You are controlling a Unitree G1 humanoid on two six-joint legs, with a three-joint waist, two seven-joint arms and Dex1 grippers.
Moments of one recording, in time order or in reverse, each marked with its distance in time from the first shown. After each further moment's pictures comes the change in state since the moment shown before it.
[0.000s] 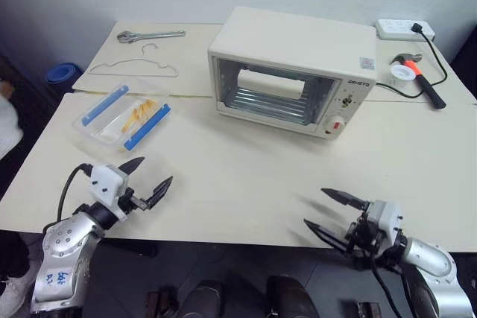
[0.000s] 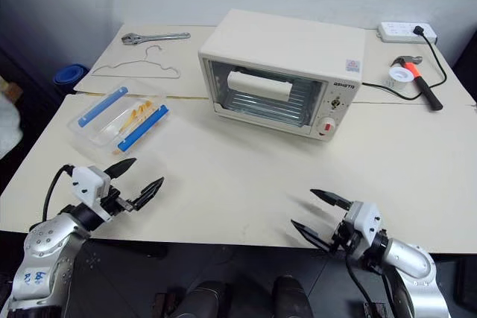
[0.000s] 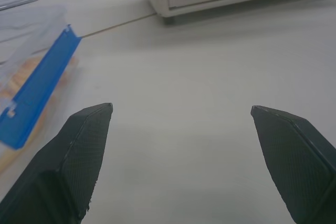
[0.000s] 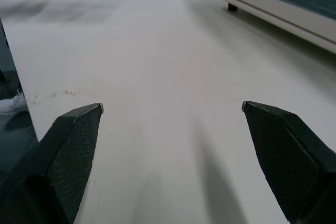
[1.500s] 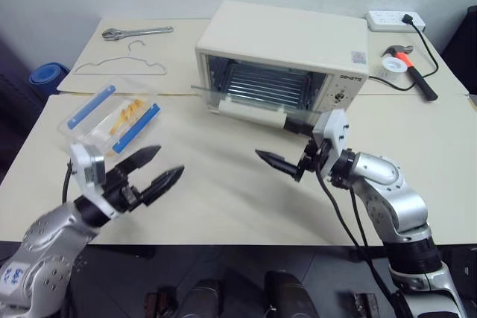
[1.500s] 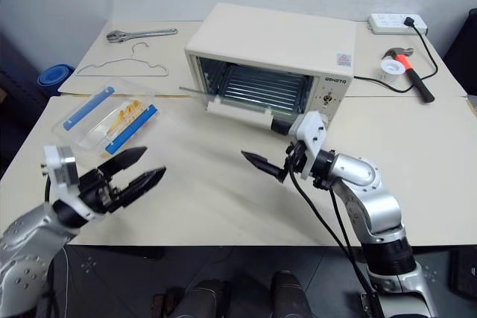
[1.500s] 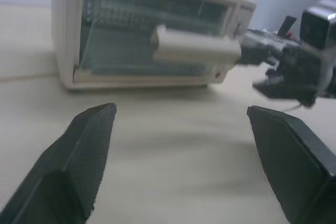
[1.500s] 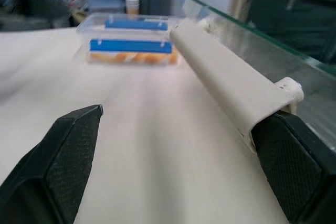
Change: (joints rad) left arm -0.156 0.053 0.122 -0.267 -0.522 0.440 0.037; right arm -0.626 0.052 0.203 -0.077 -0.044 0.479 -0.166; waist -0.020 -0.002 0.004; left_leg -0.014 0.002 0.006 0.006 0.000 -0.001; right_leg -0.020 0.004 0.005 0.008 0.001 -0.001
